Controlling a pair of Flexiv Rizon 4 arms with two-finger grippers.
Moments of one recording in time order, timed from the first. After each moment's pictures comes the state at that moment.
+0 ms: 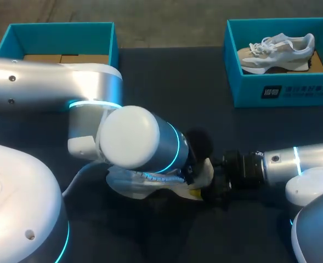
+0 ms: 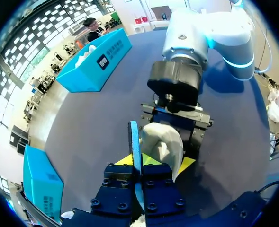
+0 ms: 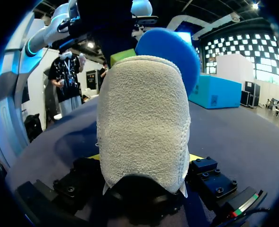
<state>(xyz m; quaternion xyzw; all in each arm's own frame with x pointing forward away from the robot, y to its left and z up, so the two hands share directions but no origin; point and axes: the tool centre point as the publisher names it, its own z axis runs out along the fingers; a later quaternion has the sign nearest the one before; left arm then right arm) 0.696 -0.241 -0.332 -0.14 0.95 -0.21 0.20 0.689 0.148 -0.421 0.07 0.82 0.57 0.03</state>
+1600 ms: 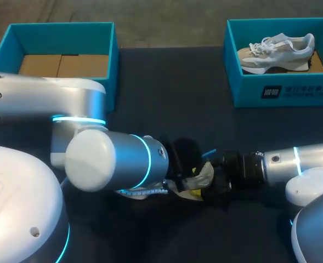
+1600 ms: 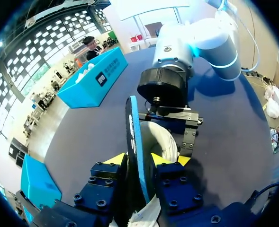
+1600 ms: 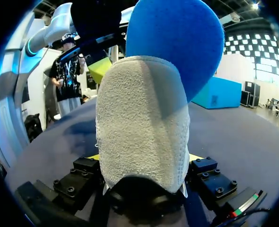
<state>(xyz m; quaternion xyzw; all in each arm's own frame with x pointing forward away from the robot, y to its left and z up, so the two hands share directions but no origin) 0.685 -0.236 -0.336 -0.09 0.93 -0.30 0.22 0.689 0.148 -0.421 0.07 0.82 0.57 0.03</state>
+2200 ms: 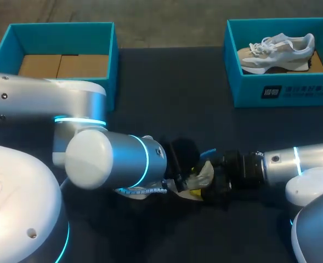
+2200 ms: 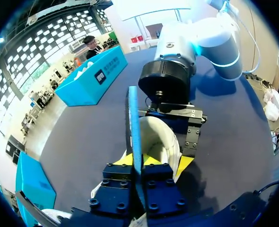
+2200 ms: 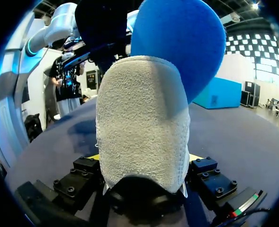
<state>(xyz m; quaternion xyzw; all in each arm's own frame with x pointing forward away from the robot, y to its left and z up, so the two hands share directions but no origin) 0.690 -0.239 -0.350 -0.10 0.93 -0.30 0.20 0.689 0.148 -0.421 0.07 0.82 0.57 0.03</state>
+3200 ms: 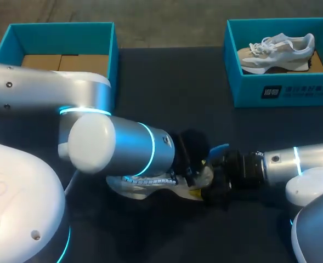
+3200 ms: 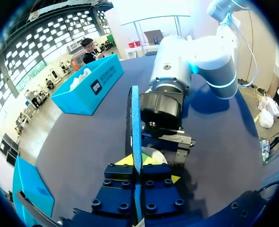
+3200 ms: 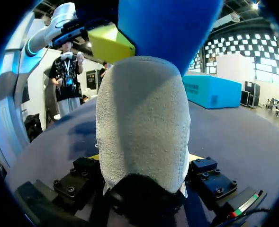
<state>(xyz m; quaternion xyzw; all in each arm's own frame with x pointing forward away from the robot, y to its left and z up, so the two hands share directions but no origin) 0.680 -0.265 -0.316 -0.10 0.92 -0.33 0.17 0.689 0.148 -0.421 0.07 0.82 0.57 0.03</state>
